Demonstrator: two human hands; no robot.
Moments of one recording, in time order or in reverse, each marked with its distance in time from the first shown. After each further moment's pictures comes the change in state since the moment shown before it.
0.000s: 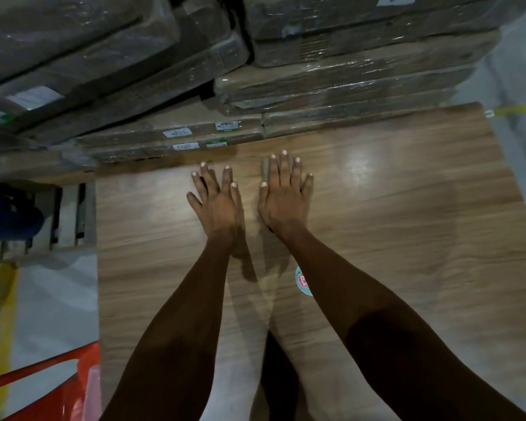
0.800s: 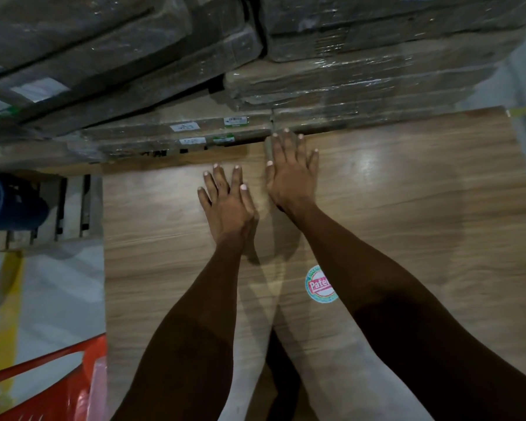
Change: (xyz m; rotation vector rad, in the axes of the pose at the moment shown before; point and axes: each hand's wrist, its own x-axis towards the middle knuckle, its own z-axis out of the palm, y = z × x) left_hand -0.001 -0.002 0.001 -0.044 0.047 0.047; right_hand 0.058 -0.005 -0.007 -0.049 -0.021 -0.114
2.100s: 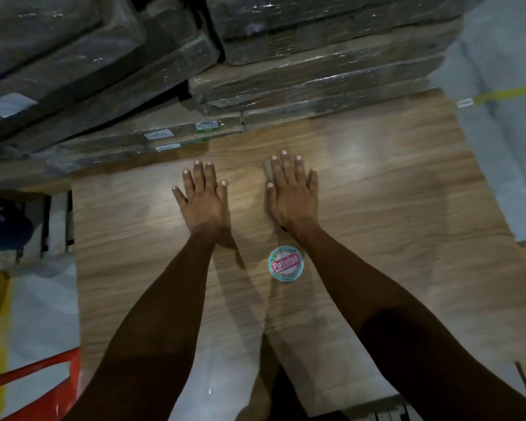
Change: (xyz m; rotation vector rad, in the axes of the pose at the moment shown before) left_hand -0.014 0.022 0.005 0.167 -0.109 0.049; right_hand -0.089 0.083 -0.008 0.041 0.054 0.031
